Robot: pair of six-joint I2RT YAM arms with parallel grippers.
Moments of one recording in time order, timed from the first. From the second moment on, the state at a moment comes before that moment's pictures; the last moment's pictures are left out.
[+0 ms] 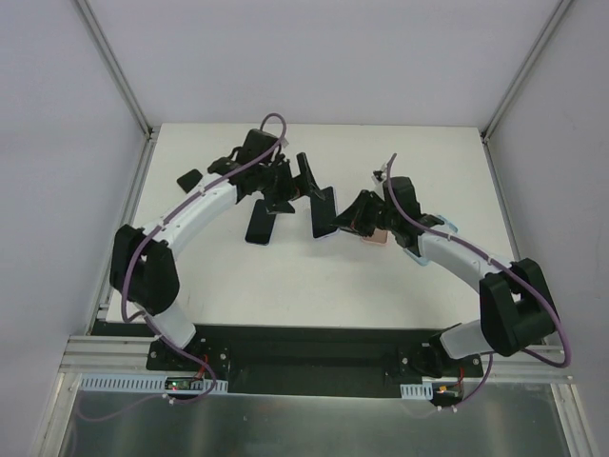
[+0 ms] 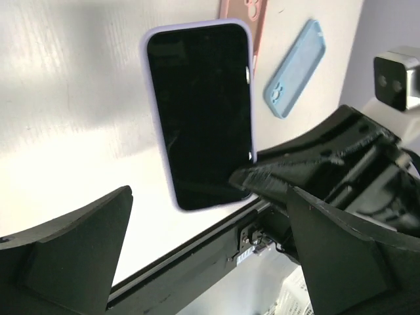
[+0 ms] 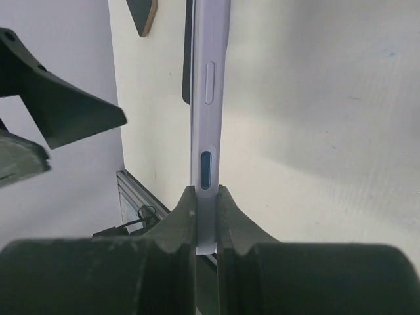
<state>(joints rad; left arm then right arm) -0.52 1.70 1.48 -0.64 0.40 -0.81 0.48 1.44 0.86 0.00 -0.44 0.91</state>
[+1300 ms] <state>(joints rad) -0.38 1.79 0.83 1.09 0.96 -1.76 0.42 1.38 0.83 0.21 -0.73 1.09</state>
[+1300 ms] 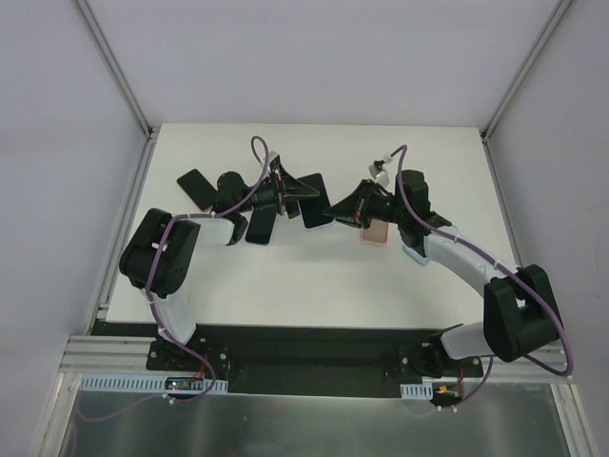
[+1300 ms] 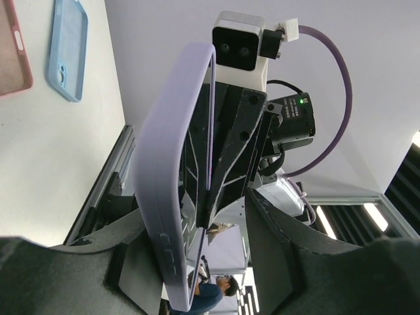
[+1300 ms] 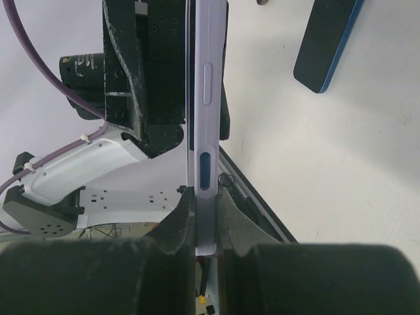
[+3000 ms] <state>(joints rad) -0.37 1.81 0.84 1.13 0.93 -1.87 0.42 1.36 0.60 0.76 -0.67 1.56</state>
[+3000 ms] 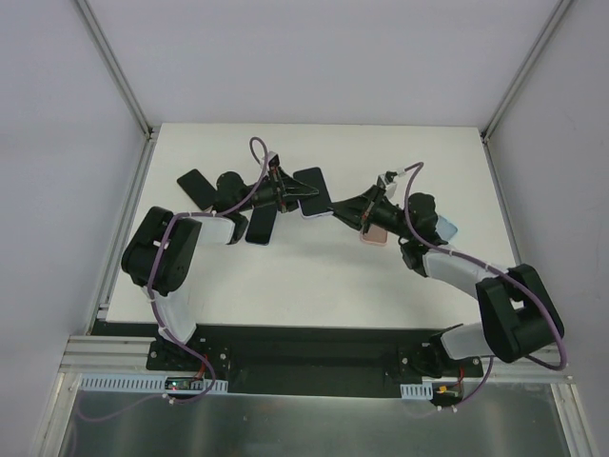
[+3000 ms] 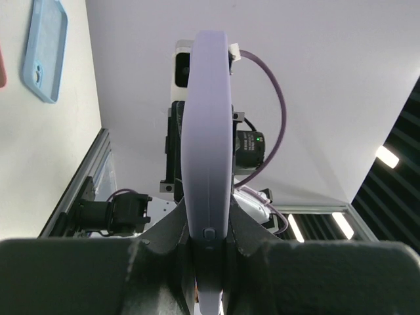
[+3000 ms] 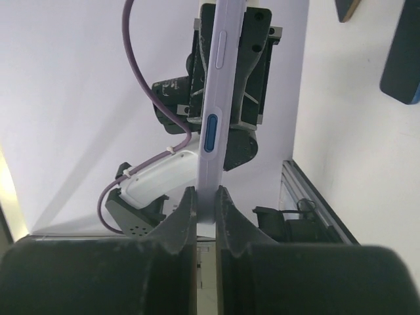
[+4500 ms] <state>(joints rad) -0.33 1.63 0.86 1.27 0.98 -2.01 0.51 1.46 0.83 1.07 -0.98 1.39</state>
